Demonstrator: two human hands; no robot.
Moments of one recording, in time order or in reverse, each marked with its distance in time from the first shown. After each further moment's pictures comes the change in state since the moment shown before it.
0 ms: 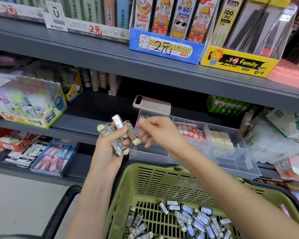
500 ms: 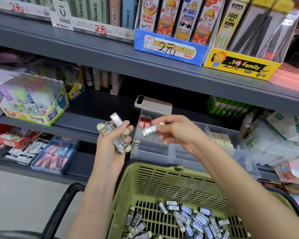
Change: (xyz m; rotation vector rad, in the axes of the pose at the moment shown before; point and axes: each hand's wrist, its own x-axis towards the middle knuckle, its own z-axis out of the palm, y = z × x) left_hand -0.003 -0.001 0.003 -0.094 0.027 0.021; right_hand -0.005 -0.008 -0.034 0.125 -0.006 0.206
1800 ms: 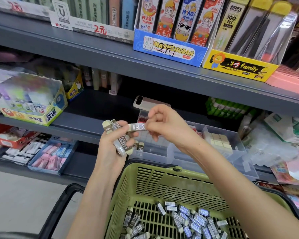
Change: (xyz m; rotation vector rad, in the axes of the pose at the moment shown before) left_hand -0.007 -0.001 0.006 0.097 -0.122 0.015; right_hand 0.001 -0.008 0.015 -0.134 -0.063 -0.303
